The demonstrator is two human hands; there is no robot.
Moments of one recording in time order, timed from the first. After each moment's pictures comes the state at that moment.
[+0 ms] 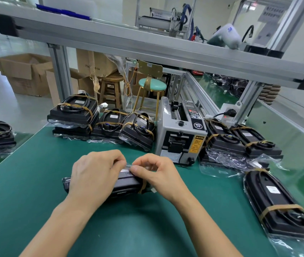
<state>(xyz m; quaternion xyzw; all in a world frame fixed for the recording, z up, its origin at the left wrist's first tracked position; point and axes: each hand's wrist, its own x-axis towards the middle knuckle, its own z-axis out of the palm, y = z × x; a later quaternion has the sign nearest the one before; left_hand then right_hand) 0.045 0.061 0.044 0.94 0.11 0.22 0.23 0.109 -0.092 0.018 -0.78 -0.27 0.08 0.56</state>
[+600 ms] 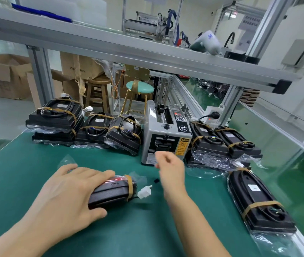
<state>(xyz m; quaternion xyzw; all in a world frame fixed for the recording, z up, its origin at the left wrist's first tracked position) 0.023 0.081 0.035 0.97 -0.10 0.19 0.05 0.133 -0.113 0.012 -0.74 0.06 -0.05 0.66</state>
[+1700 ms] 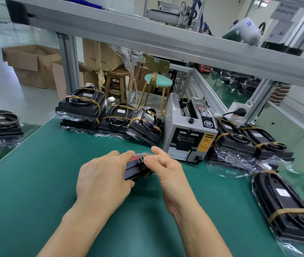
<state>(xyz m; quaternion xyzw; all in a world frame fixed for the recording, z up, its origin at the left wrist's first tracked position) 0.039 0.061 0.030 0.98 0.12 0.16 0.07 0.086 -0.076 0.021 -0.69 -0.07 0.14 0.71</state>
